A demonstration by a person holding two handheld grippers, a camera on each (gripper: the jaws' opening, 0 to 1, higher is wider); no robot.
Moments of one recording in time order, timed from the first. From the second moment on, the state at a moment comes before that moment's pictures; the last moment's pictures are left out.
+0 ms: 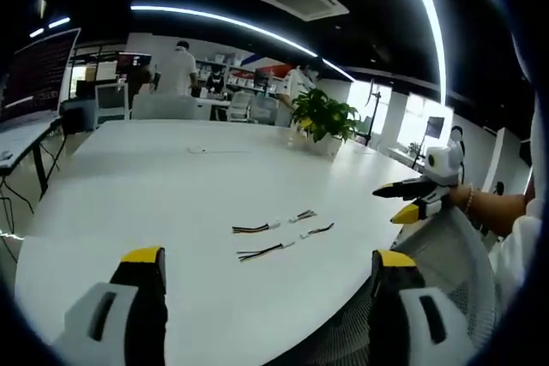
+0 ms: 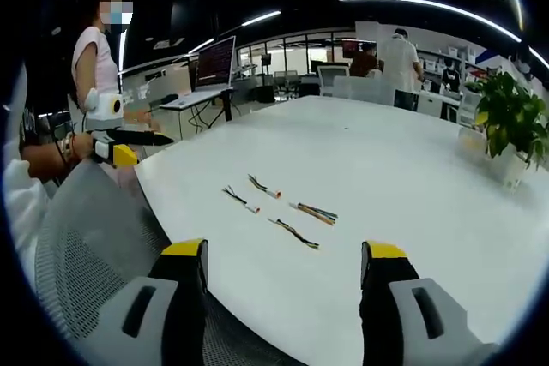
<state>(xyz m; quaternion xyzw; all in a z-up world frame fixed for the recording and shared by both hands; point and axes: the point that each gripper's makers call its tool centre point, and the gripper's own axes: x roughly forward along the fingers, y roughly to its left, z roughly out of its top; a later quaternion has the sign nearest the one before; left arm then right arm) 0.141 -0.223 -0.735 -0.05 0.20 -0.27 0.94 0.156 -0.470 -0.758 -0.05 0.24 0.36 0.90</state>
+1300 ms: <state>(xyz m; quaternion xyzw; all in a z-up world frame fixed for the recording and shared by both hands) 0.149 -0.222 -0.737 -0.03 0.21 -0.28 0.93 0.153 -0.468 -0.762 -0.07 0.26 0.38 0.89</state>
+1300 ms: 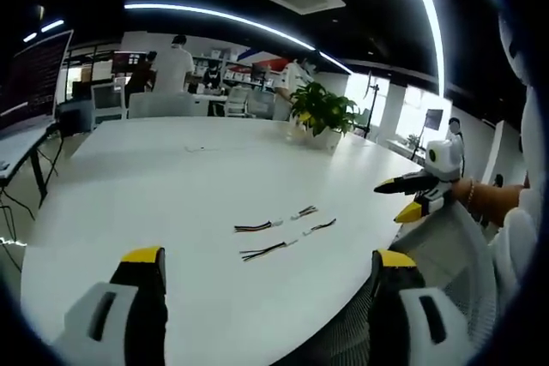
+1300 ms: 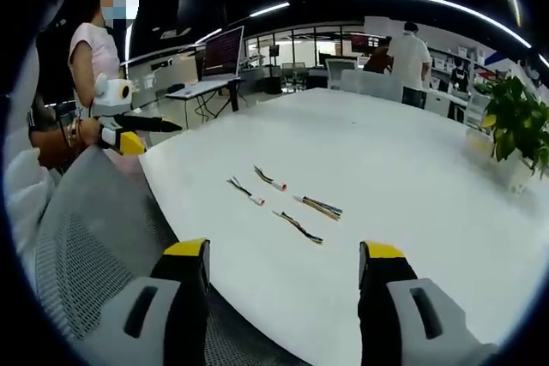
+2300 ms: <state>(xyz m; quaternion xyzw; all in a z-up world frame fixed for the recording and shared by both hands) 0.175 -0.224 -0.733 0.01 0.22 -0.30 0.93 0.176 -0.465 -0.758 -0.10 0.25 0.40 0.88</state>
